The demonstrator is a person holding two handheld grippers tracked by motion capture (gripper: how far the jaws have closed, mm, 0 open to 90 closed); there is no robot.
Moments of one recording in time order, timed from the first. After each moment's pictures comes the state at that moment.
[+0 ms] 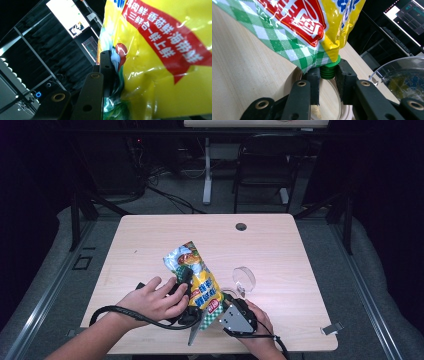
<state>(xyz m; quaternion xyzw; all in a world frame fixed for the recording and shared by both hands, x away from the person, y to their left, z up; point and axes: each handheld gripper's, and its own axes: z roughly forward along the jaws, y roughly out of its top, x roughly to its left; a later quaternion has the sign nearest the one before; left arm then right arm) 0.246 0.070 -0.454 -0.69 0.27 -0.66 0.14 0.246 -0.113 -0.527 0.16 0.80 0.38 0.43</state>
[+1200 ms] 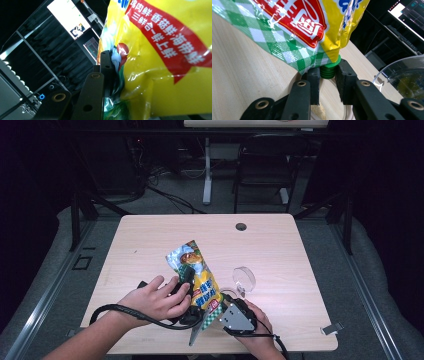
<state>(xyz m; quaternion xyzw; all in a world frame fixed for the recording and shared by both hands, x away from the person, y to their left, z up) 0.244 0.065 -0.447 -0.69 0.28 -0.65 0.15 0.247 -0.112 -0.526 0.17 0.80 0.39 0.41</state>
